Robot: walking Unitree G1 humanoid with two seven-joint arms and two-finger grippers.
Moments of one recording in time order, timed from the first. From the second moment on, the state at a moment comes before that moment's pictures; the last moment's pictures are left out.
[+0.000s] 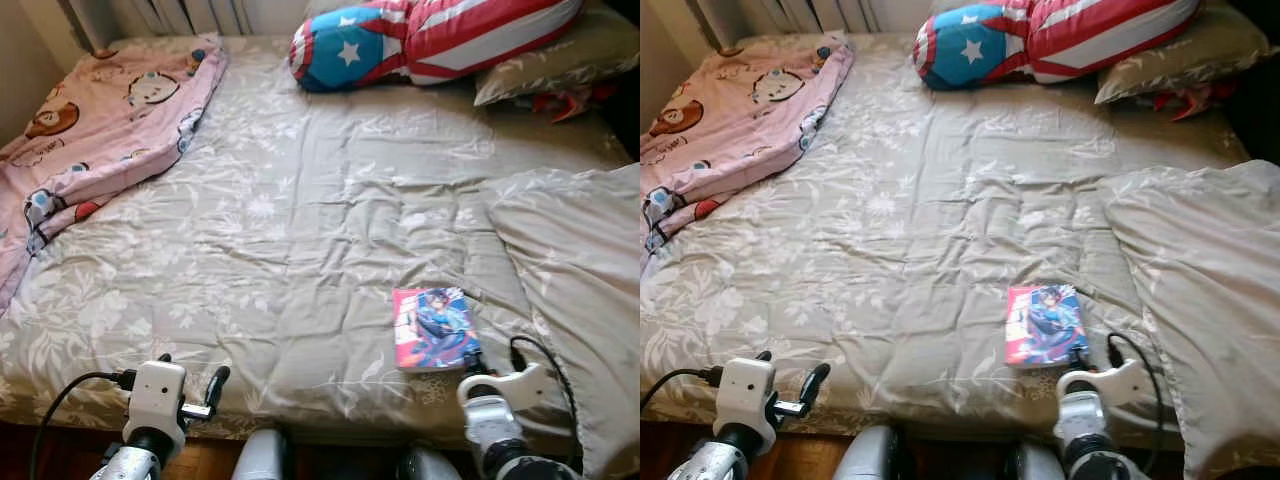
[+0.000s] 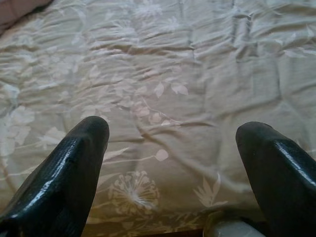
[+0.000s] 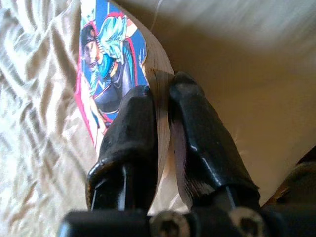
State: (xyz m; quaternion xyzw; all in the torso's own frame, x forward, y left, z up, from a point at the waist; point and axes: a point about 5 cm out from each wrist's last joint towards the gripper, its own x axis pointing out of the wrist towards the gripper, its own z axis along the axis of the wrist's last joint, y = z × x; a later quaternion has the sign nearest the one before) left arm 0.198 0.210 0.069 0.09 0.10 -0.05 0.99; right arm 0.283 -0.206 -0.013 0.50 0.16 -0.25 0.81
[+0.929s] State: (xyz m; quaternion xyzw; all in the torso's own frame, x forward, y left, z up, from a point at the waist) left arm 0.199 0.208 0.068 0.09 0.10 -0.06 0.99; right arm 0.278 -0.217 -0.015 0.49 0.16 -0.26 0.82
